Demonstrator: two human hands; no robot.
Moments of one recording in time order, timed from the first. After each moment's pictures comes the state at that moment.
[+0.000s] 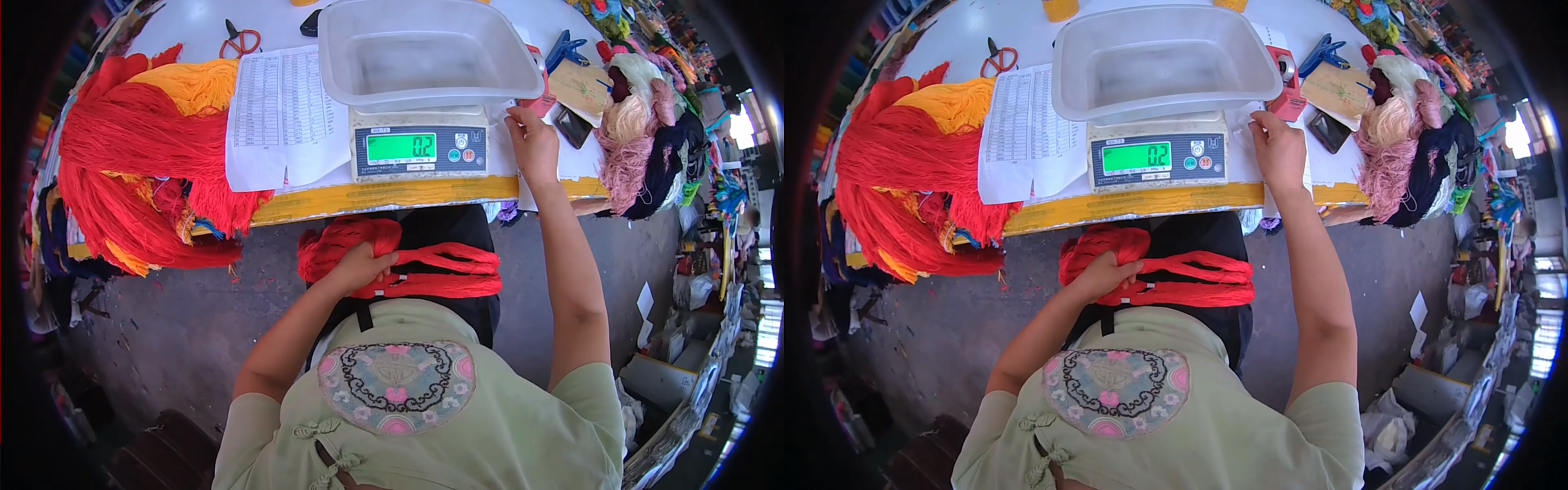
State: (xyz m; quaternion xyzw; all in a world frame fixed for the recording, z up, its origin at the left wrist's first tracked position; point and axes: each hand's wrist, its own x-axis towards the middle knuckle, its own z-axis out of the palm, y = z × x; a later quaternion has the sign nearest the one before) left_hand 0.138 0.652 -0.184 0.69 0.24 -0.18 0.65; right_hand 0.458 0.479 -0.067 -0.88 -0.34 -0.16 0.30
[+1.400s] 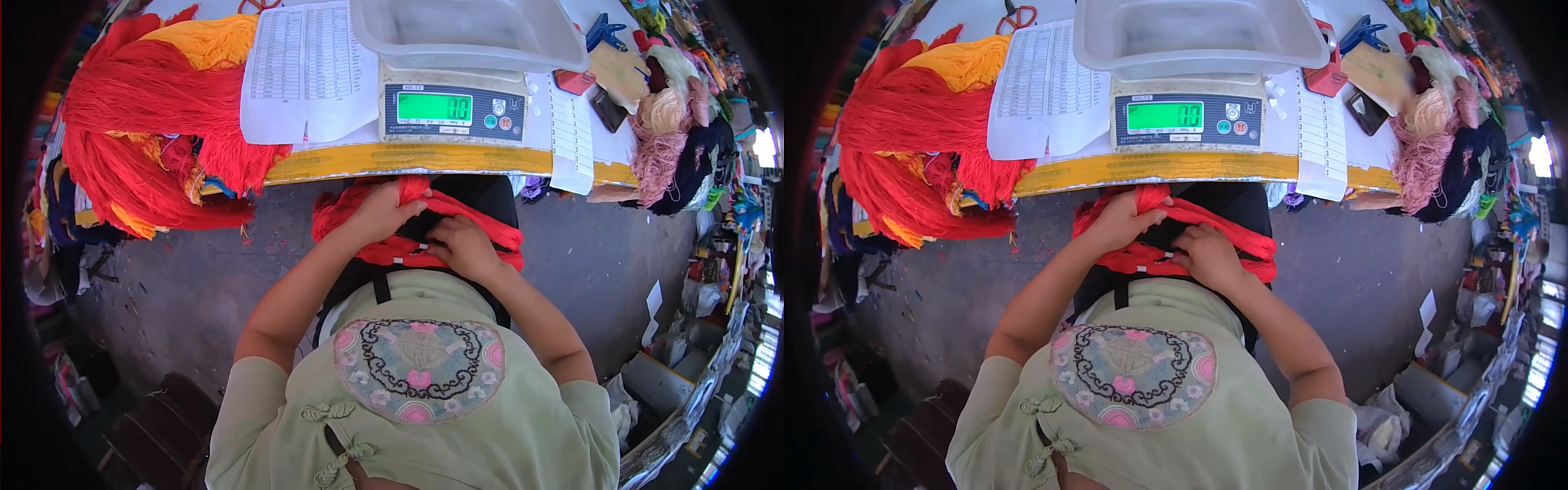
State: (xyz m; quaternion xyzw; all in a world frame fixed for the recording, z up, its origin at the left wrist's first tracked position) left_hand 0.164 0.666 -0.160 0.76 0.11 -0.03 0.64; right_hand 0.247 0.455 -0.153 -0.77 -0.55 0.17 0.28
